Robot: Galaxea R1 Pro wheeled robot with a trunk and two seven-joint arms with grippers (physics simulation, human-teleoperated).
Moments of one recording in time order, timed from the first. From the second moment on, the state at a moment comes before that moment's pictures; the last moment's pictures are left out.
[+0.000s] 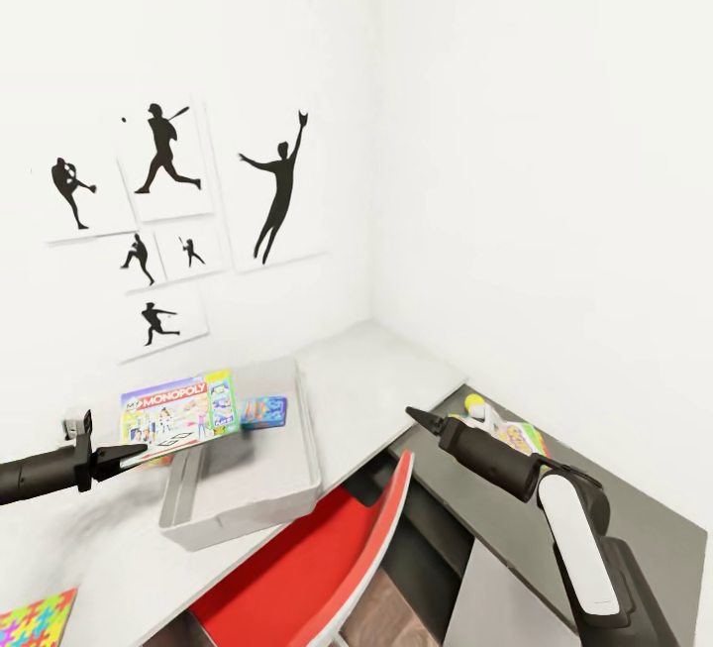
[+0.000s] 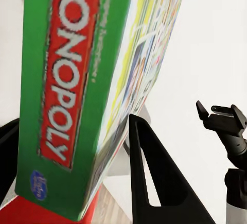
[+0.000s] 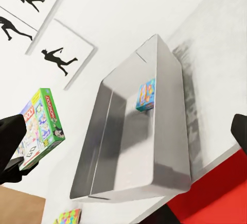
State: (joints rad) left arm -0.63 0.57 0.33 -0.66 0.01 1.01 -1.57; right arm -0.32 0.01 -0.08 -1.58 -0.76 0.88 0.27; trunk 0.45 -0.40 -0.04
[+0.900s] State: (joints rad) left arm -0.63 0.56 0.33 -0.66 0.01 1.01 -1.57; right arm -0.32 0.01 -0.08 -1.58 -0.76 0.88 0.27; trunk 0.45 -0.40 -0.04
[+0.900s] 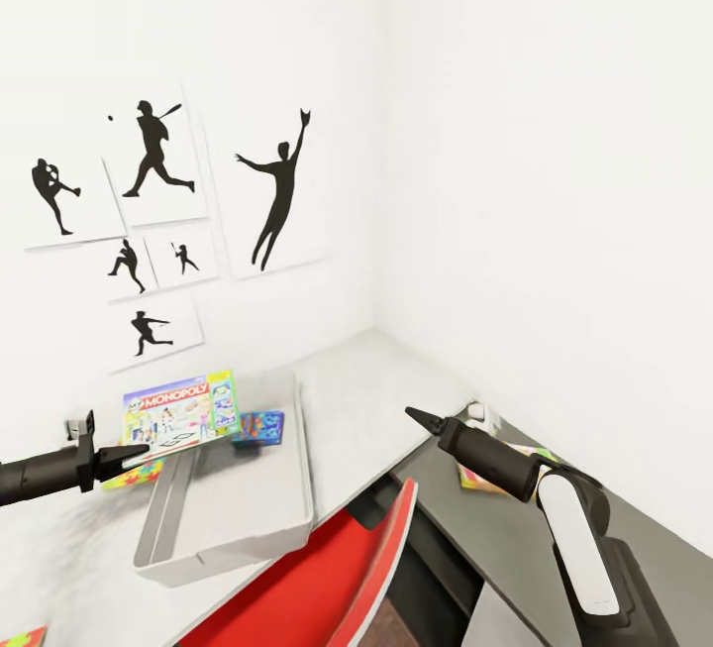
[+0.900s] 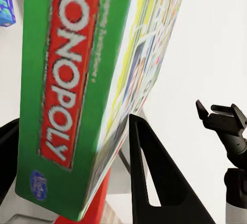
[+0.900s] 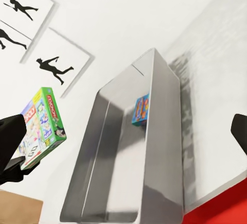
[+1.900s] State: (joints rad) left arm -0.63 0.41 0.24 -0.64 -0.01 1.00 -1.54; right arm -0.32 0.02 -0.08 -1.57 -0.75 0.82 0.28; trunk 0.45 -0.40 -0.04
